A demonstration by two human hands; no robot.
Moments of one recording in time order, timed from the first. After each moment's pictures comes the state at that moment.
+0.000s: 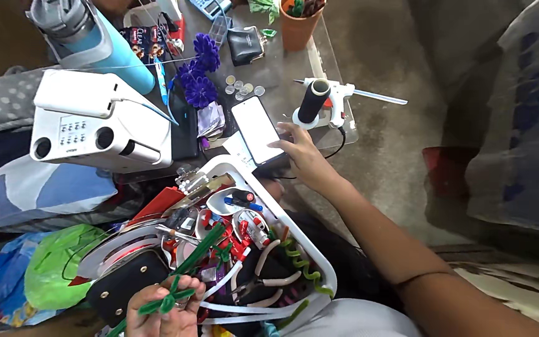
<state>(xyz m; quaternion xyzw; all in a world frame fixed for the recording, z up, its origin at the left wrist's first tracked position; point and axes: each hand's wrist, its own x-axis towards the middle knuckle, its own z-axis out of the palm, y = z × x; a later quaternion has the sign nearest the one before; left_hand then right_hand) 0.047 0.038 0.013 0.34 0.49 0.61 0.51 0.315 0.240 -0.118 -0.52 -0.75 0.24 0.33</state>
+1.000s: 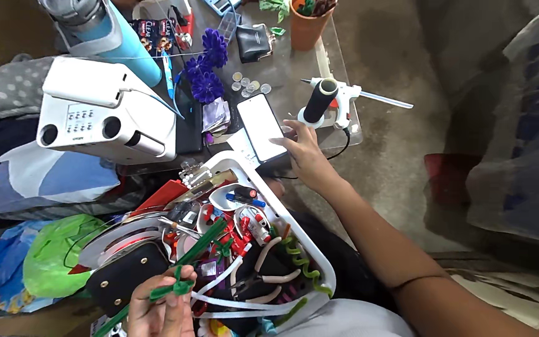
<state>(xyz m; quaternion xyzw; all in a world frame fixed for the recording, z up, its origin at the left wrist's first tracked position) 0.045 0.037 0.009 0.38 0.54 0.60 0.45 0.309 0.239 -0.117 -0.54 -0.75 0.21 0.32</state>
